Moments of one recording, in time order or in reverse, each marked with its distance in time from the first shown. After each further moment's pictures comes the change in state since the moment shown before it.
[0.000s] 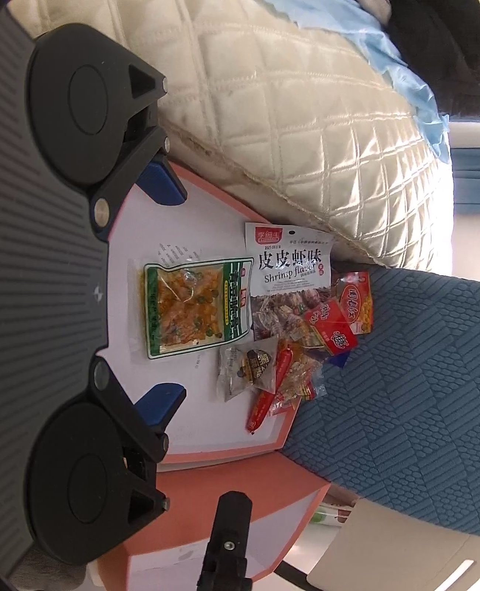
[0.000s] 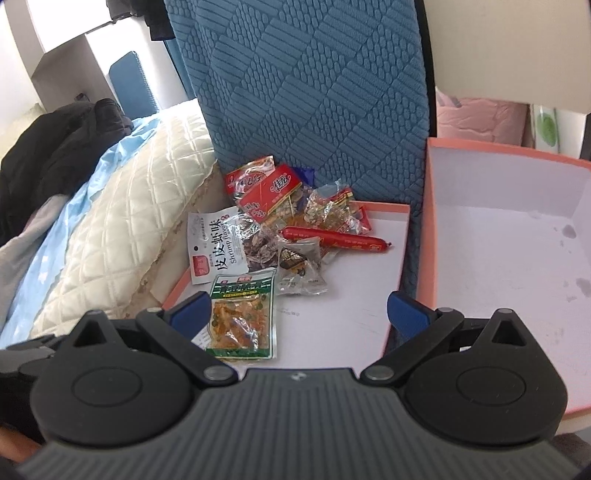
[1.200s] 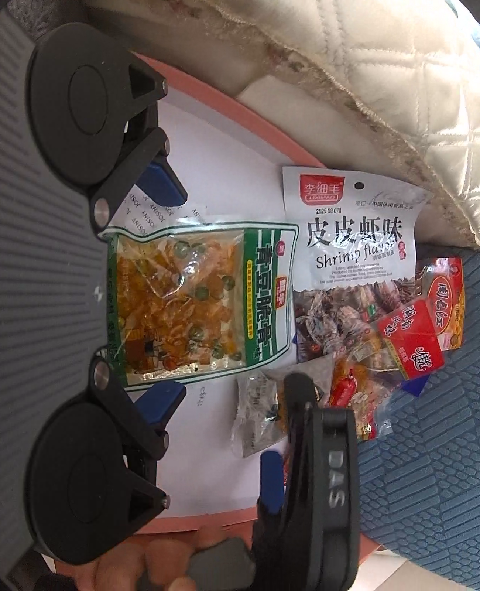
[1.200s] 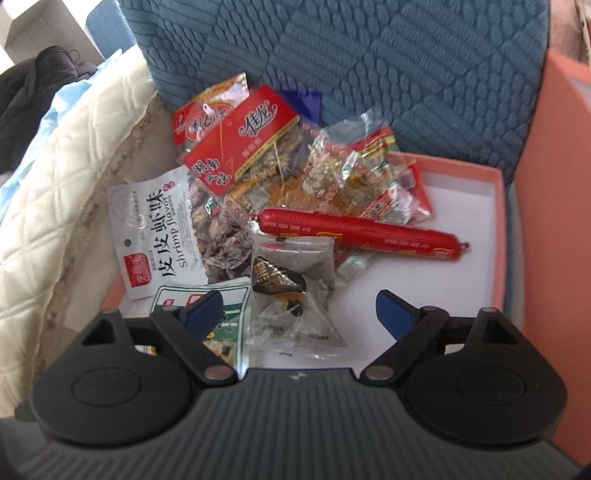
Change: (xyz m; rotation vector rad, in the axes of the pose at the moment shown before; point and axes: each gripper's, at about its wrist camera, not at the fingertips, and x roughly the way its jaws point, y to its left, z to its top) left arm 0.140 0.003 0.005 -0.015 0.156 -0.017; right arm 0.198 -0.016 0.027 0.011 0.233 0.024
